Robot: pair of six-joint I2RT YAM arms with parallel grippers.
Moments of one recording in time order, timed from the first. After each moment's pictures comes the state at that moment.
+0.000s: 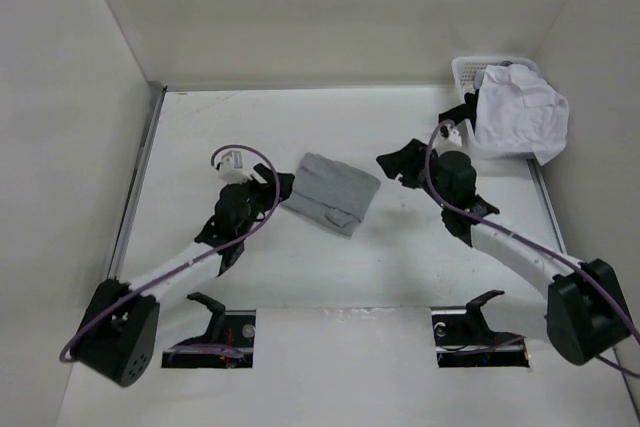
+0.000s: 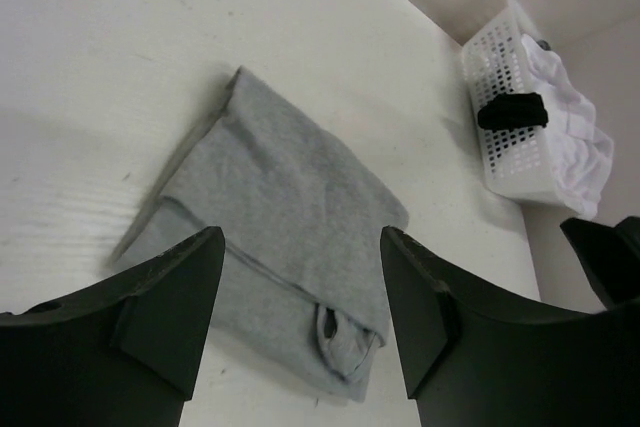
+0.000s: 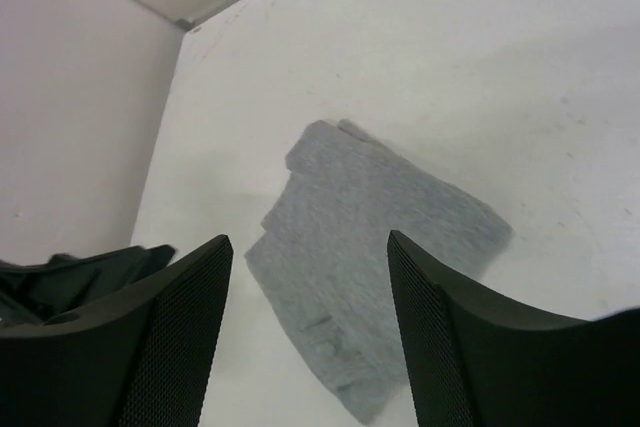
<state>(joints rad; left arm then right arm) -0.46 1.13 0.37 0.56 -0.14 -0.83 0.42 1.22 0.67 0.33 -0.07 0.75</state>
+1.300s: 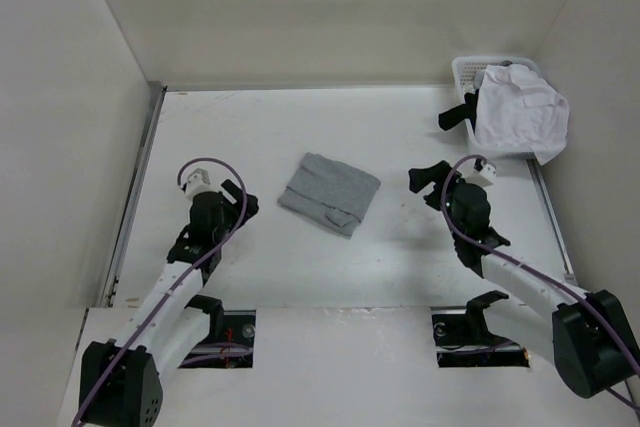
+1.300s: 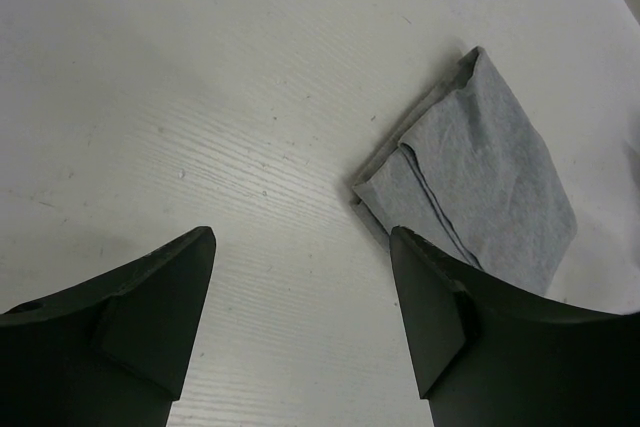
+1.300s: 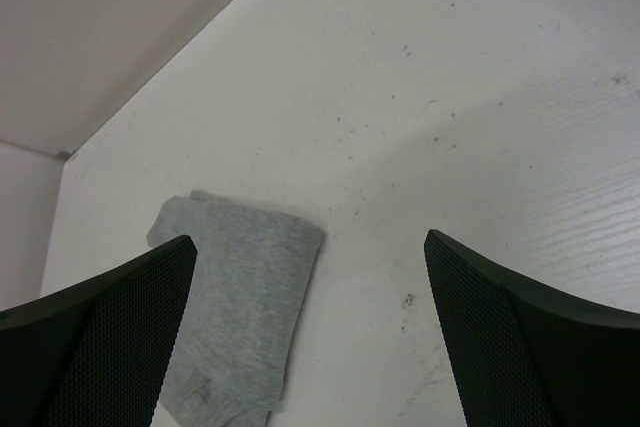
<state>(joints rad) -0.20 0.81 0.34 -0.05 -0.13 -0.78 0.35 1.01 0.34 0.44 0.27 0.78</state>
